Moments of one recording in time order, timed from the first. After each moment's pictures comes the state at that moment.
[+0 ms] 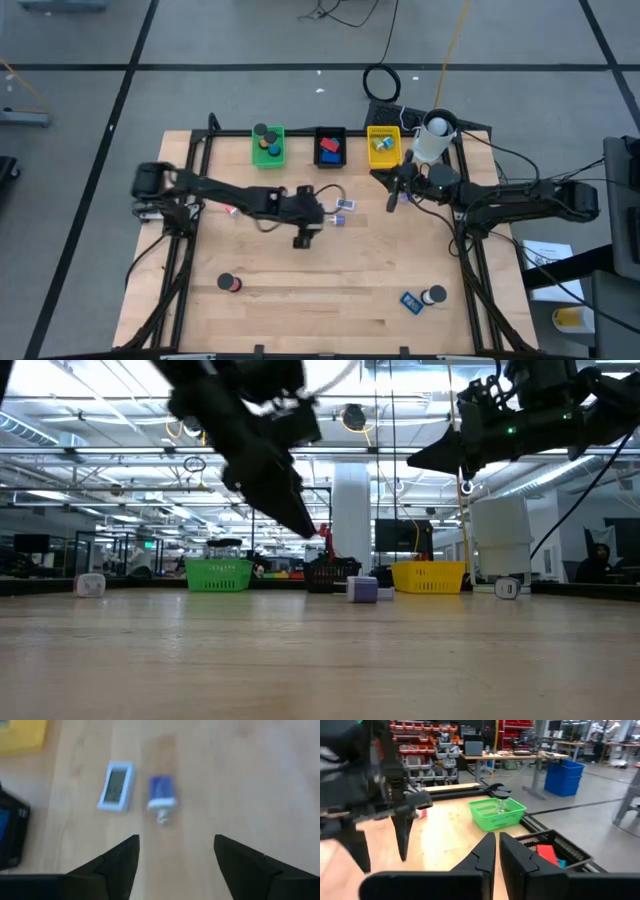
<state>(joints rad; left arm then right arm) -0.02 1.72 1.05 -0.19 -0.10 0.16 -0.26 1.00 0.32 0.62 0.10 -0.01</state>
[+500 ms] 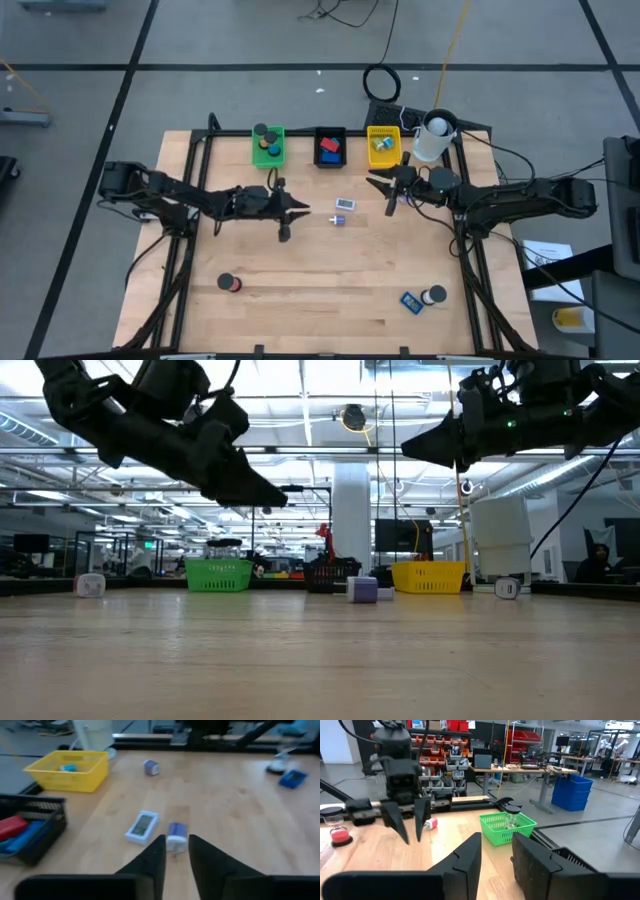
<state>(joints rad) 0.04 1.46 0.50 0.63 -0.08 0.00 -0.21 1.03 0.32 0.73 0.10 -0.04</state>
